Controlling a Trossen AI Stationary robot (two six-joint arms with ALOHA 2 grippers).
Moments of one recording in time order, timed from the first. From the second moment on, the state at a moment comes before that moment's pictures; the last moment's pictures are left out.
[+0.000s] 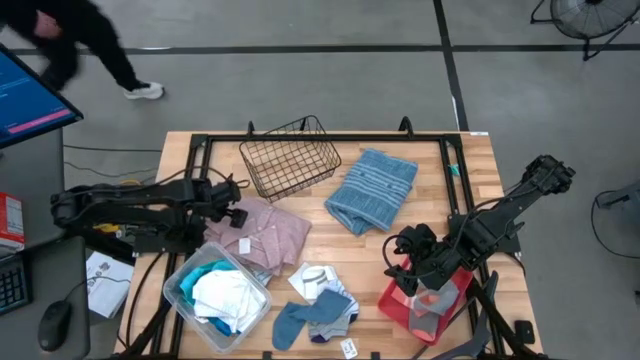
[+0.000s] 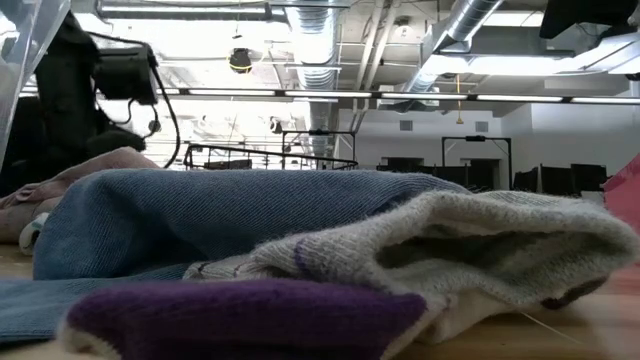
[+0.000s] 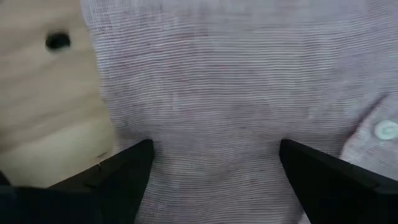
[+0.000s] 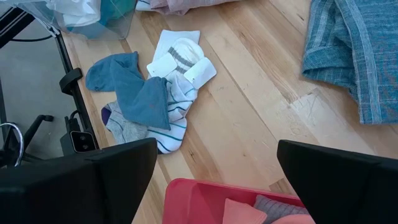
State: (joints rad) left arm 0.31 0.93 0.38 -0.77 -0.04 -0.89; right arm 0.67 1.28 1.14 -0.88 0.42 1.14
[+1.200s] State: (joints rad) left arm 0.21 0.90 0.47 -0.65 0.10 -1.00; right arm 0.67 1.28 1.14 -0.87 0.42 1.14
